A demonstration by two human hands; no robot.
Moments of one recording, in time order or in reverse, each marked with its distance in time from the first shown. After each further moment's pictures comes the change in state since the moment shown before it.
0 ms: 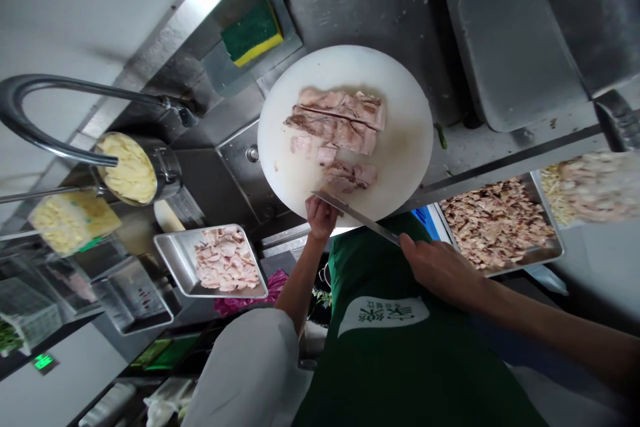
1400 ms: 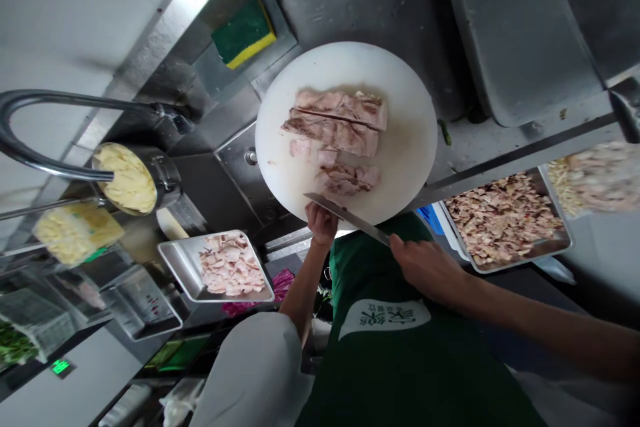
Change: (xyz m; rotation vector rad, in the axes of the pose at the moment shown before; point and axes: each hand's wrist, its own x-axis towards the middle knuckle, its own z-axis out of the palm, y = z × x) left_hand -0.004 -0.001 -0.002 -0.073 0.030 -0.039; right_hand 0.021 -0.017 0.001 0.051 0.047 -0.034
